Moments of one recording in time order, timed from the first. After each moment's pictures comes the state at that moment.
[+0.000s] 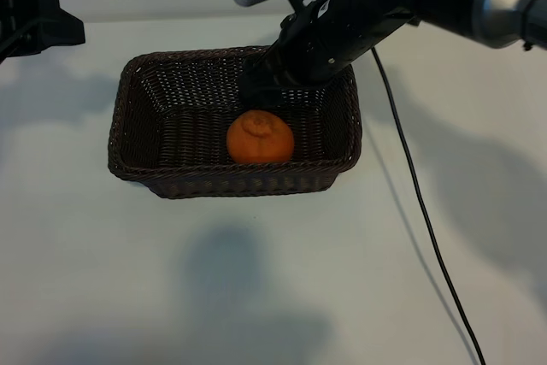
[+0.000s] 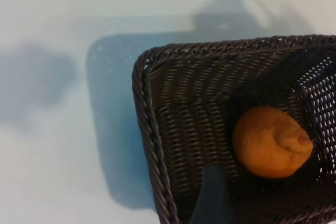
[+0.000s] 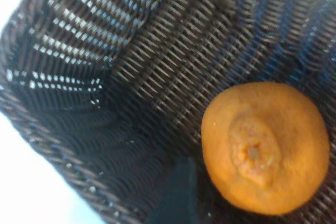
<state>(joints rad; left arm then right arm) 0.05 1.35 -1.12 -0.55 0.76 0.31 0.45 1.95 -1.55 0.45 0.72 -0.27</state>
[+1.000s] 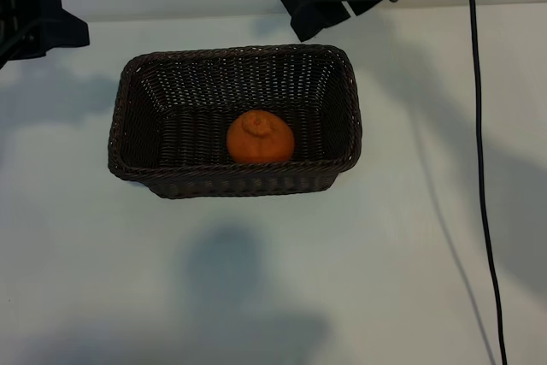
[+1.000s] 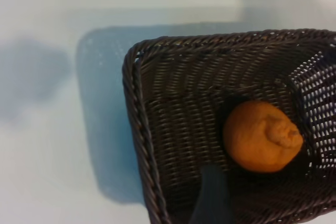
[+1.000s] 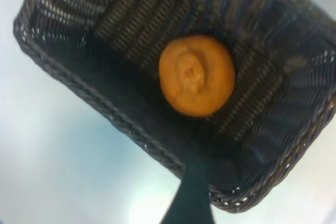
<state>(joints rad) 0.05 1.35 -1.12 -0.58 0.77 0.31 0.43 1.81 -1.88 0.18 1.22 -0.05</state>
